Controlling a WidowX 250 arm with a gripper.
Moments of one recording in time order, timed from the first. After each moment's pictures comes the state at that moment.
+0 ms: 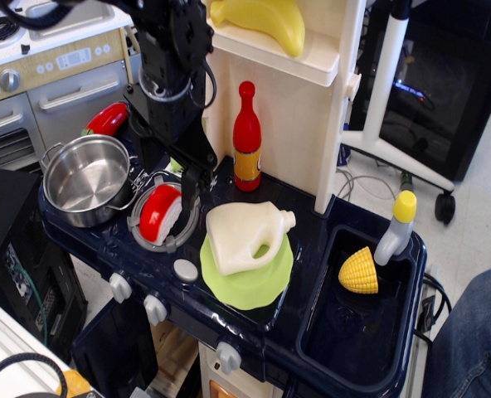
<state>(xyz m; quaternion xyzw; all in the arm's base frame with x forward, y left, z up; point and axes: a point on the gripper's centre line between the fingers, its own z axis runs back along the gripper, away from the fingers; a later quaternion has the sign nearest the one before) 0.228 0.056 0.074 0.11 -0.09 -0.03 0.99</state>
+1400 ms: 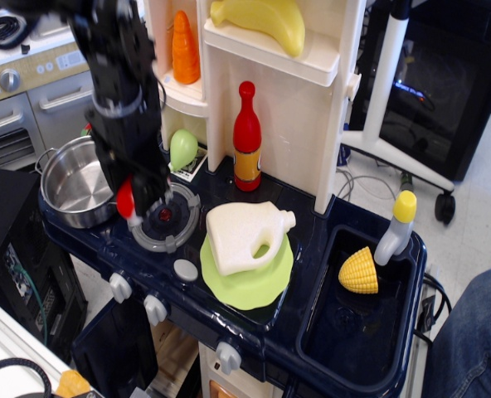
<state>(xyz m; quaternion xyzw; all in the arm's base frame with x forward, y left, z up) 0.209 0.092 0.078 0.09 -0.05 -0.03 0.99</state>
